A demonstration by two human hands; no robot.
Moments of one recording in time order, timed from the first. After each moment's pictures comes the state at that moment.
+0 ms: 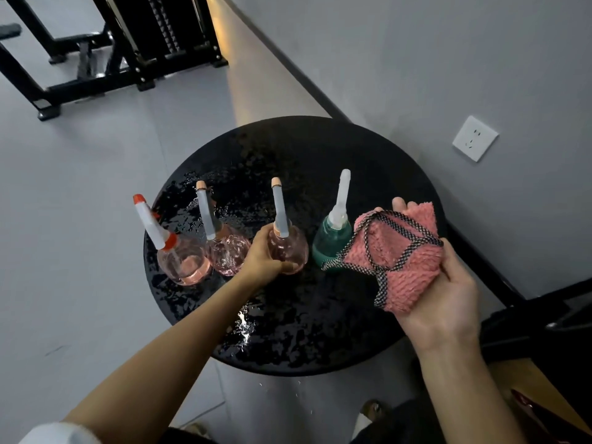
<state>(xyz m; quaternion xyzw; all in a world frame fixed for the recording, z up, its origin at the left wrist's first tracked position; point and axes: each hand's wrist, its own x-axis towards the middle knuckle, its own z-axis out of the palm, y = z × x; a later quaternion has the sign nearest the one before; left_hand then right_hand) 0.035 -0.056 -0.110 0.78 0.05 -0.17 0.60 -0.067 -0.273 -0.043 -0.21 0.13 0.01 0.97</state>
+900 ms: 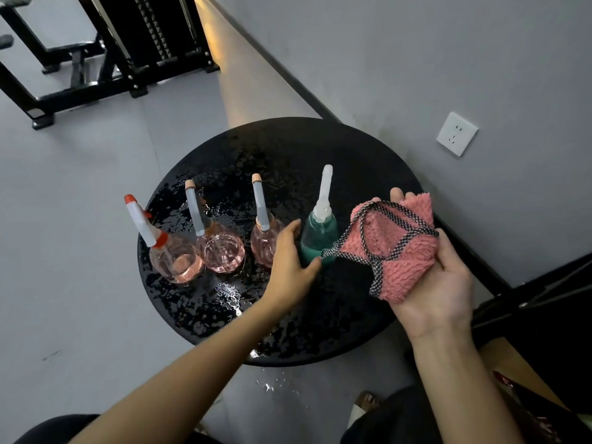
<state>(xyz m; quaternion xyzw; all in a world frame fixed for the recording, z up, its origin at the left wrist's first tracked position) -0.011 -0.116 -0.099 0.85 -0.06 -0.04 0.53 -0.071 -0.286 -0.032 -0.13 0.12 -0.02 0.98</state>
